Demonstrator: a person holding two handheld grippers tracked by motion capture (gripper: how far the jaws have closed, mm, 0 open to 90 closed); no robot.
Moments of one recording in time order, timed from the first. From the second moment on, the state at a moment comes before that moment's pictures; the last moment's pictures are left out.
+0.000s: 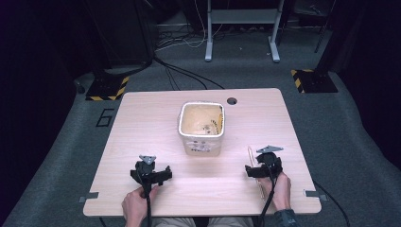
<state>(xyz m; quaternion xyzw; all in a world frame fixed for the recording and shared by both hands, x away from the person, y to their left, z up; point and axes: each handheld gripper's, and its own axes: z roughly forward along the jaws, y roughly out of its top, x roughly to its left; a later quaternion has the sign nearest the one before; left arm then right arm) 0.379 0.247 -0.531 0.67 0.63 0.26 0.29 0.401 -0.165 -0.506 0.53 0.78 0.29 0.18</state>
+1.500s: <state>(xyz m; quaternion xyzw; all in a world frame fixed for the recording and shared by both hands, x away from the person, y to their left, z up) 0.379 0.247 -0.531 0.67 0.63 0.26 0.29 0.396 -0.171 -0.473 0.53 0.75 0.36 0.18</state>
